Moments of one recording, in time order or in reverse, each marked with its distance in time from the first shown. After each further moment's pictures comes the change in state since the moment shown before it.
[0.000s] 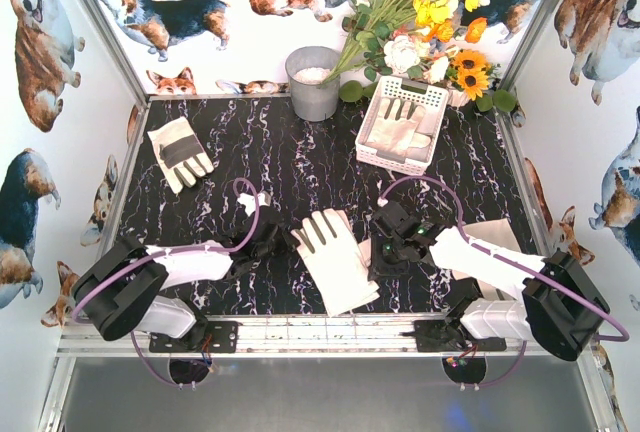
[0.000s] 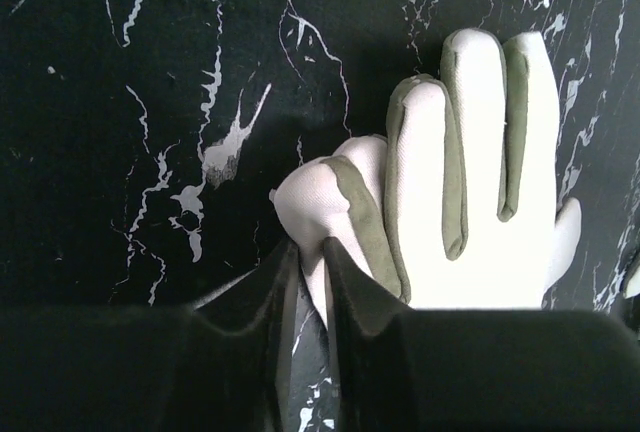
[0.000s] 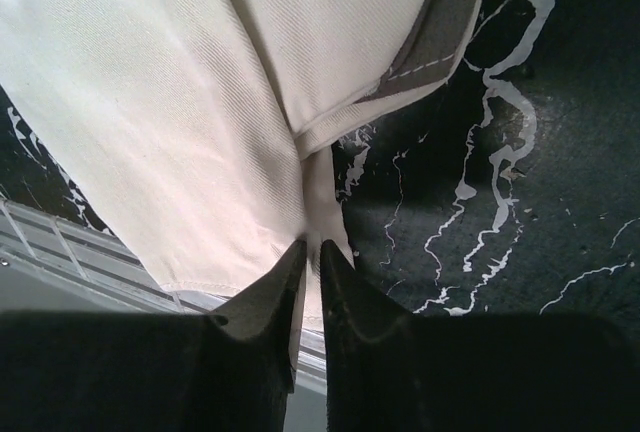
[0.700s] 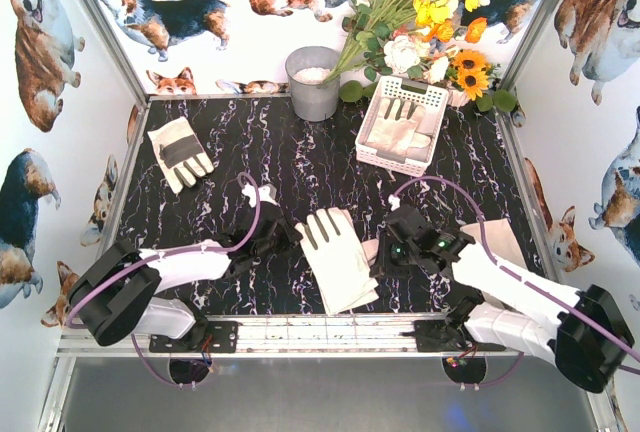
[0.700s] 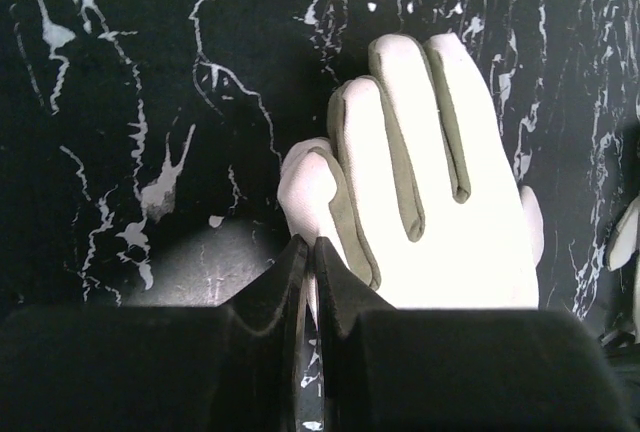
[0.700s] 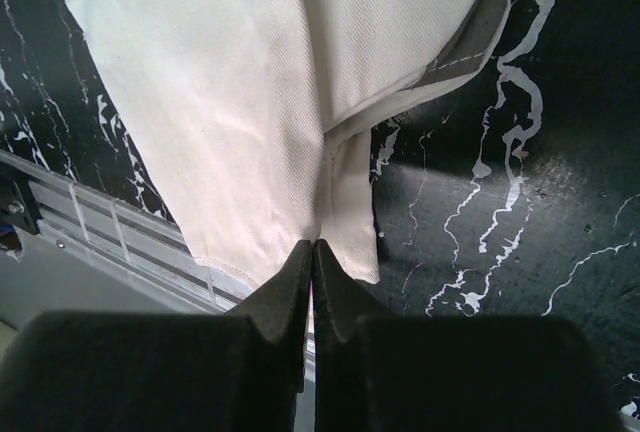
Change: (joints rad) left arm -0.001 -0.034 0.023 0.030 0.018 0.109; right arm 0.000 -0.206 -0.058 0.015 0.003 0.028
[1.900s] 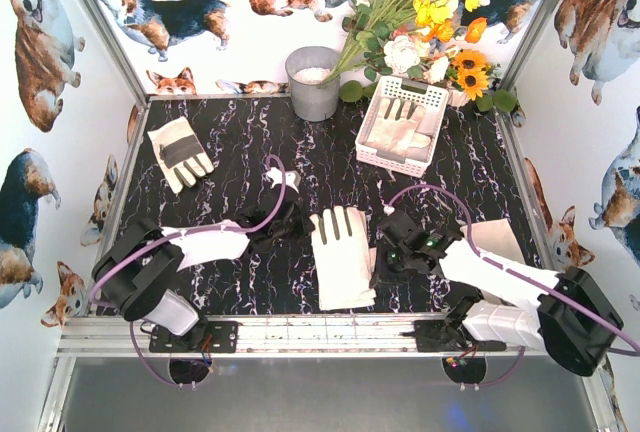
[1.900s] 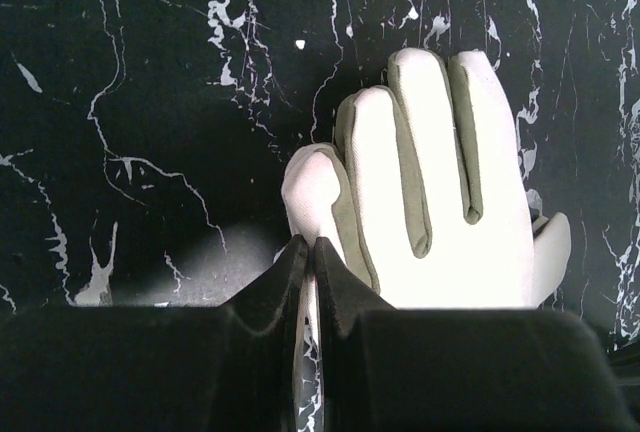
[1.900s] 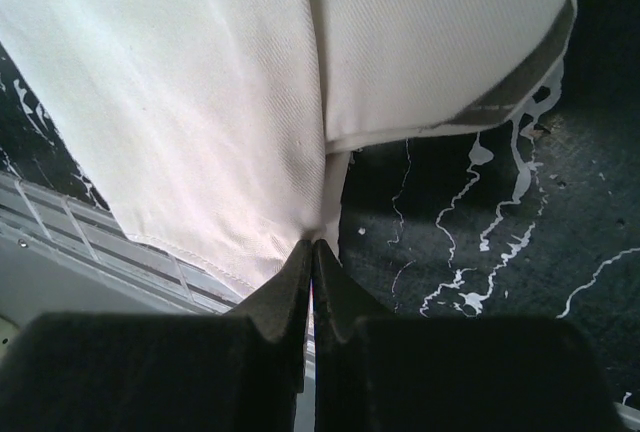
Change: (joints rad) left arm -0.001 0.171 0.204 -0.060 0.068 0.194; right arm 0.020 0.094 -0.035 0.018 -0.031 0.044
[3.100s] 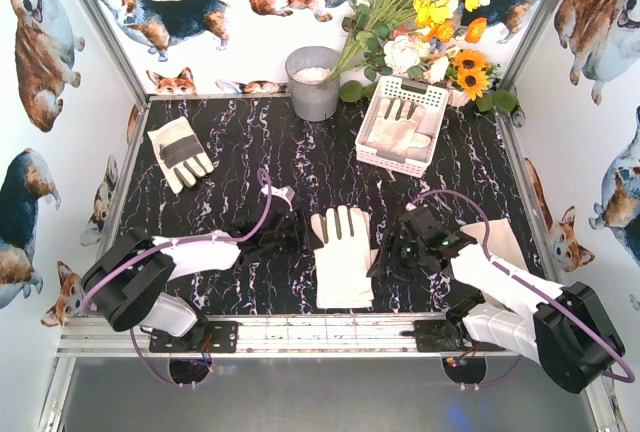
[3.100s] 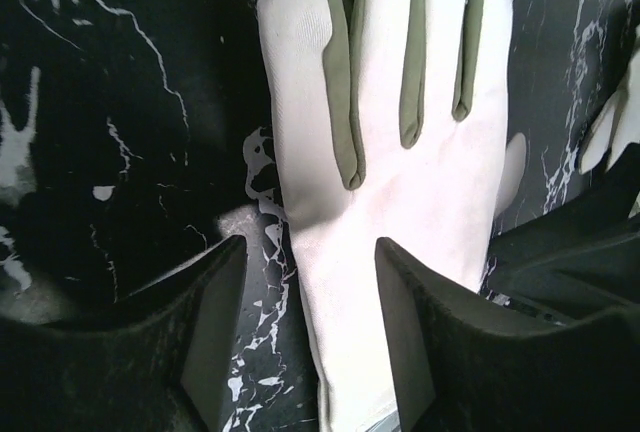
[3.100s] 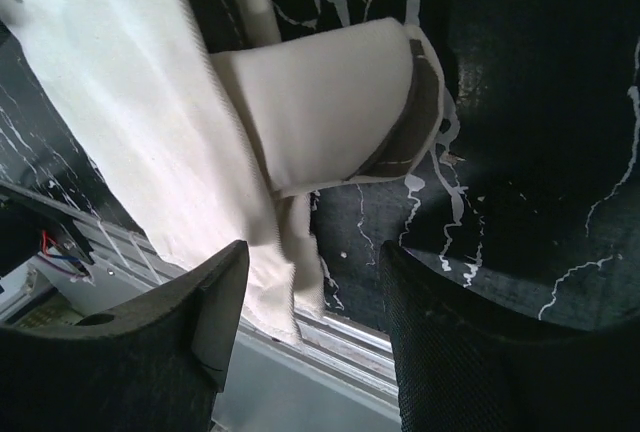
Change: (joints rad) left arm 0.004 -0.089 -0.116 0.002 0.171 -0.166; right arm -0.211 -0.055 -0.080 0.072 -0.120 0.031
